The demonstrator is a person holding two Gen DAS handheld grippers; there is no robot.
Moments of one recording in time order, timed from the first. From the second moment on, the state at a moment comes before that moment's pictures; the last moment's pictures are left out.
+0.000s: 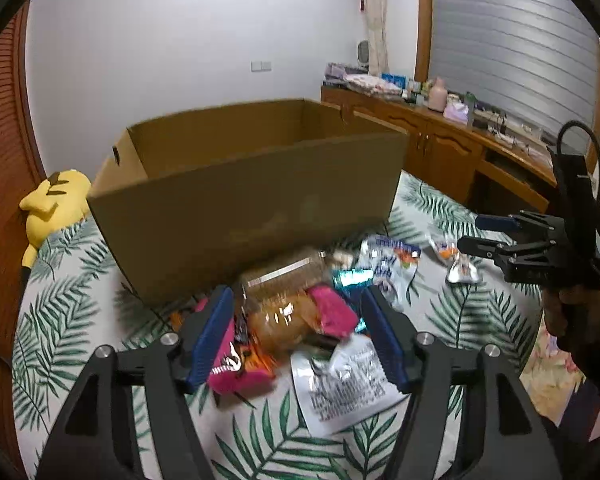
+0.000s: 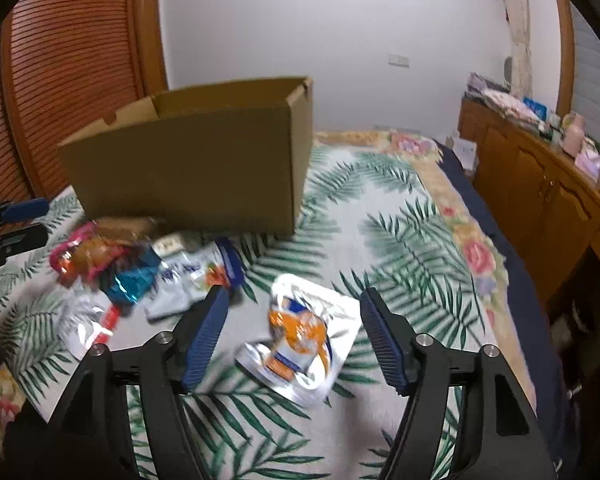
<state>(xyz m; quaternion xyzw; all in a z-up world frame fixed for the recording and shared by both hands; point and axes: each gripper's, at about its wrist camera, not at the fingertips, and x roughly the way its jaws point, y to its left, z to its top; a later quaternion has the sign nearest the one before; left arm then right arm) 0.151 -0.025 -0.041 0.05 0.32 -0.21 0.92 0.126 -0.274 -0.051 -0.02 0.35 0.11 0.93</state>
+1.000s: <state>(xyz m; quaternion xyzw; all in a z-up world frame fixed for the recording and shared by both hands) 0.133 -0.057 -0.077 0.09 0.39 -0.23 0.89 0.137 -0.272 -0.087 -0.03 0.40 0.07 0.91</state>
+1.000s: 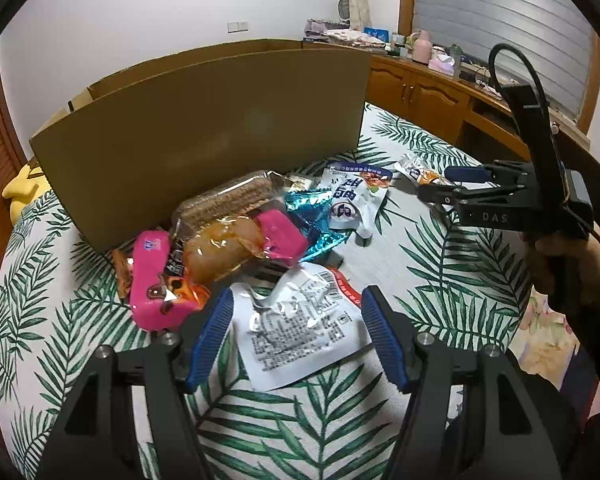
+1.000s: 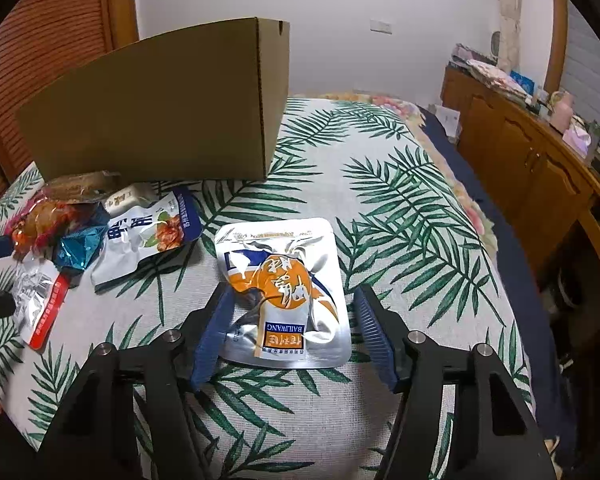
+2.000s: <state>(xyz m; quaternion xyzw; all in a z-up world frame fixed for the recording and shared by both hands) 0.136 -0.065 -0.097 0.04 0.42 -0.22 0.88 0.136 -0.269 -0.086 -0.04 0.40 0.06 0.91</state>
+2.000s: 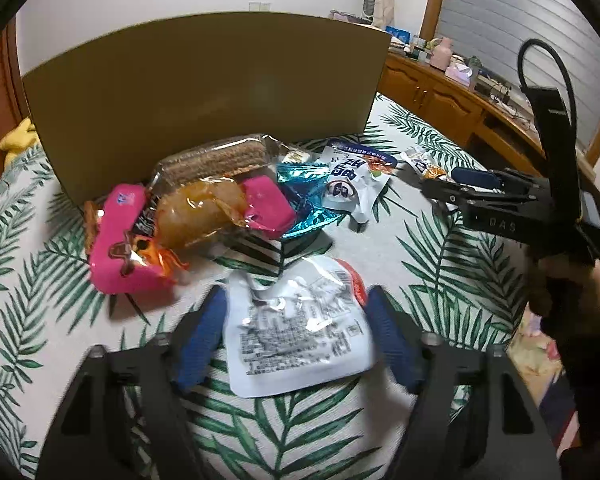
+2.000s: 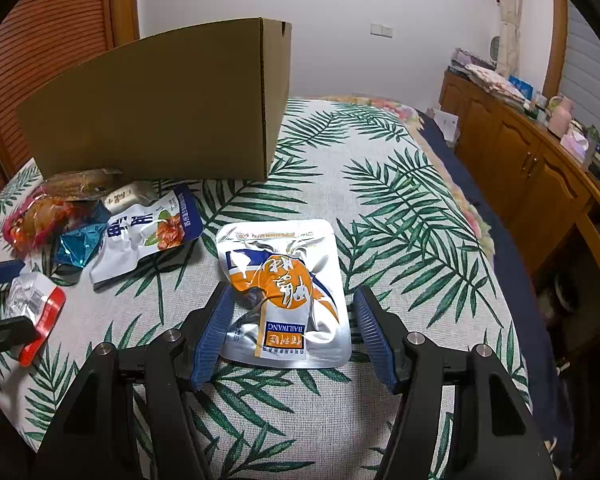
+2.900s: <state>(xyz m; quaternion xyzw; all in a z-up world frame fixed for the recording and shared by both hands) 0.128 -0.054 -0.093 0.01 0.43 -0.22 0.88 0.136 -0.269 -0.086 -0.03 0.41 0.07 0.91</state>
